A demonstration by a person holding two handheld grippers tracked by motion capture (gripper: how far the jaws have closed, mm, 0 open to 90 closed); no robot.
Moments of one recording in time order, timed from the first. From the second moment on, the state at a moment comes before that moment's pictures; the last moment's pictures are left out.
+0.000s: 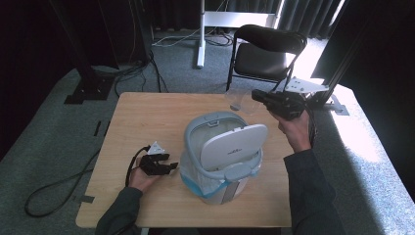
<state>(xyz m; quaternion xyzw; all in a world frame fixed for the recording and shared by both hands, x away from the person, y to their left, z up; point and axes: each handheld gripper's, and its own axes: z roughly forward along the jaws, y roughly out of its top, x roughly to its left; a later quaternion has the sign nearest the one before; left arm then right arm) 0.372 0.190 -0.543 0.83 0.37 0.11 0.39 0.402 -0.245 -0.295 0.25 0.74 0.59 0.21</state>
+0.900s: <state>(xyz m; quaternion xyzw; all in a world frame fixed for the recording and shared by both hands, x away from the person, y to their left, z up) 0.373 0.190 -0.543 0.83 0.37 0.11 0.40 0.383 -0.239 -0.285 0.19 0.73 0.64 0.16</state>
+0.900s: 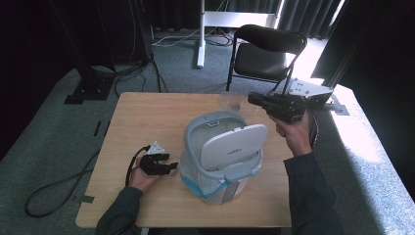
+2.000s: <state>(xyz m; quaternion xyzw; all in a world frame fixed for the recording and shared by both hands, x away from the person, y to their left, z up) 0.373 0.190 -0.543 0.83 0.37 0.11 0.40 0.375 -0.221 -0.291 0.14 0.77 0.62 0.08</state>
